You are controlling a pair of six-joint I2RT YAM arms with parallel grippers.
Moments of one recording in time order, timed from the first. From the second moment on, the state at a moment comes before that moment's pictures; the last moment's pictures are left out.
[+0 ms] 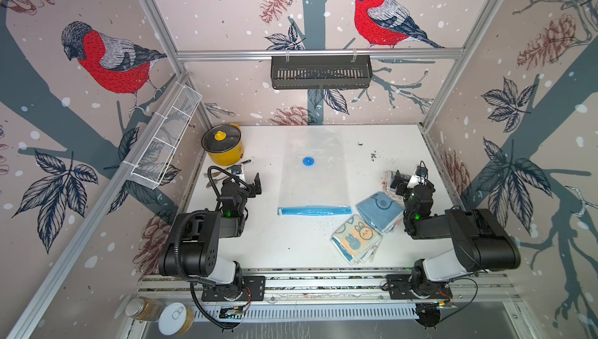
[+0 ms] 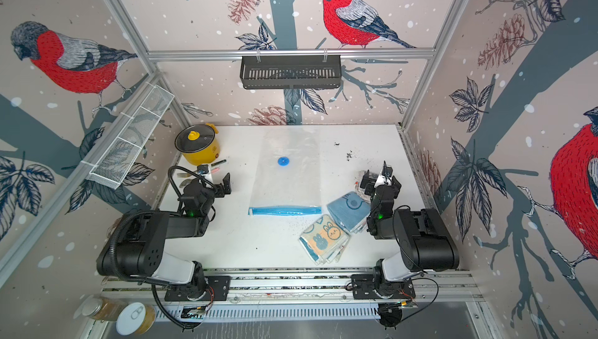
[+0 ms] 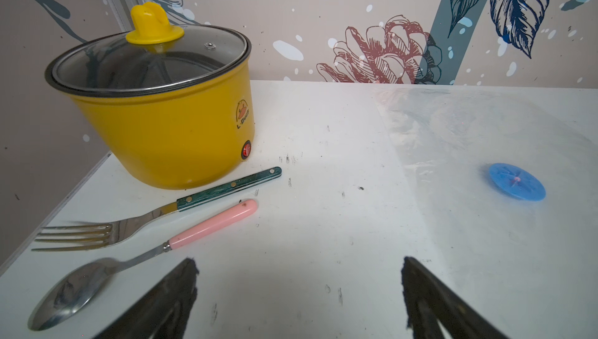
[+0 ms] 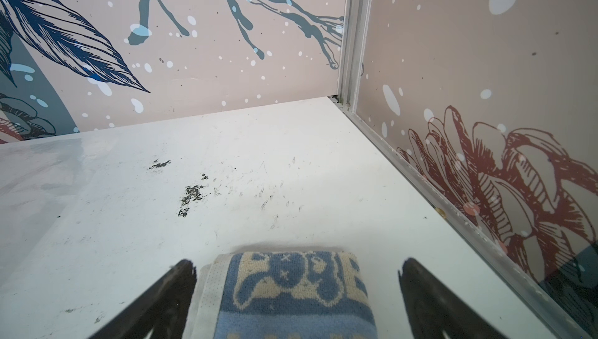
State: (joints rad) left arm 0.01 1.49 0.29 0.95 0.03 -0.02; right arm 0.04 1.51 0.23 1.12 0.27 0.05
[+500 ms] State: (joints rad) left arm 0.01 1.48 0.29 0.95 0.03 -0.02; right arm 0.04 1.47 0.21 1.11 0.33 0.07
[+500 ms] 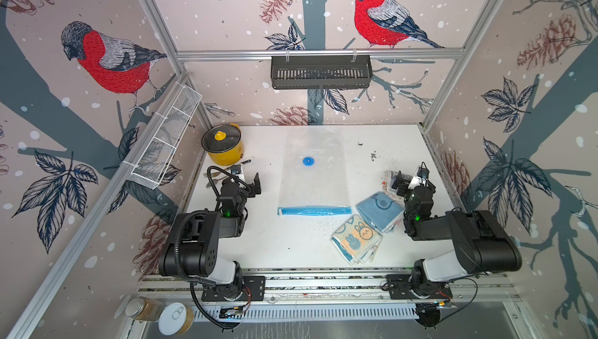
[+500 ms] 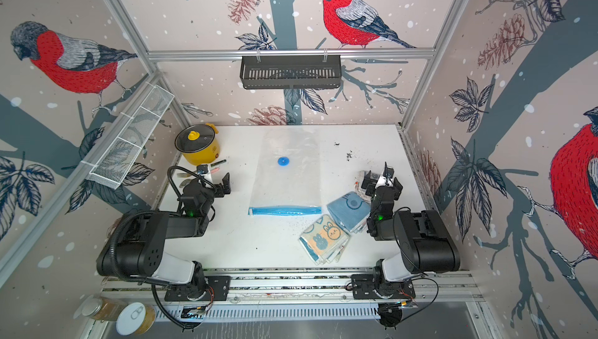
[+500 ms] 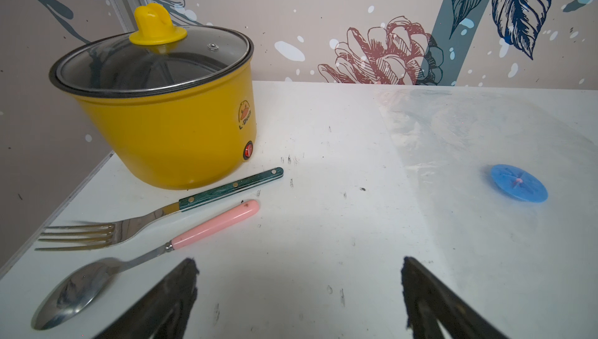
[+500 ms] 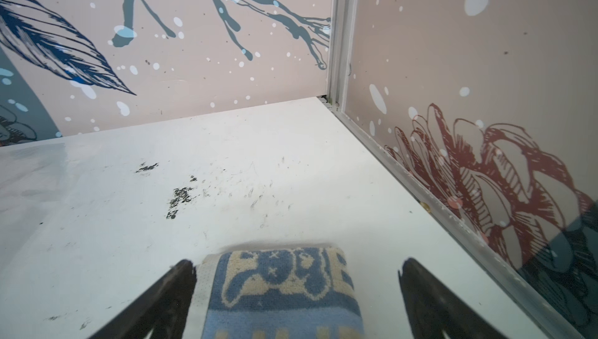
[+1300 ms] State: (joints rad) left arm 0.03 1.34 0.97 0.22 0.20 -0.42; right arm -0.13 0.97 0.55 0.54 -0.10 0.70
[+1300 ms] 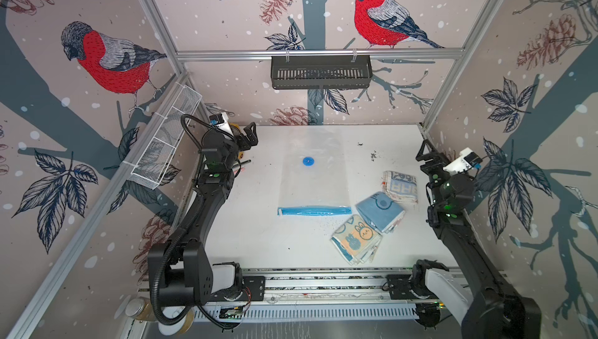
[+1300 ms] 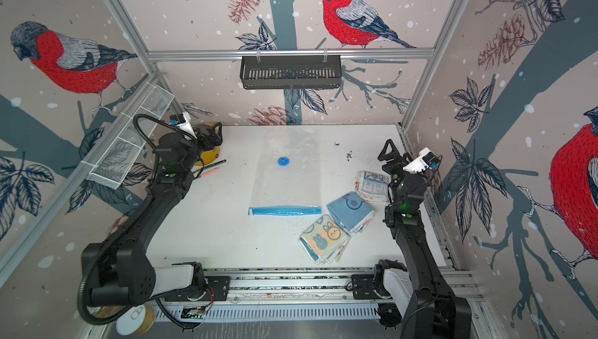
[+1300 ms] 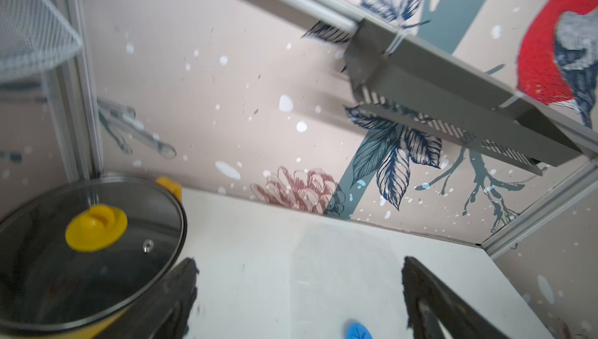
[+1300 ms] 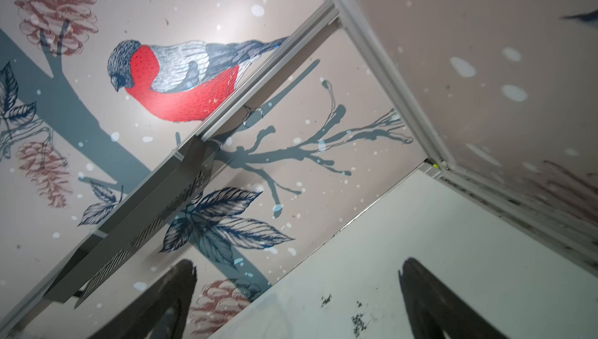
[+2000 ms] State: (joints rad) left arm -0.53 1.21 0.77 -0.05 0.28 0.23; right arm 0.27 1.57 0.87 -0.14 -0.52 0.50
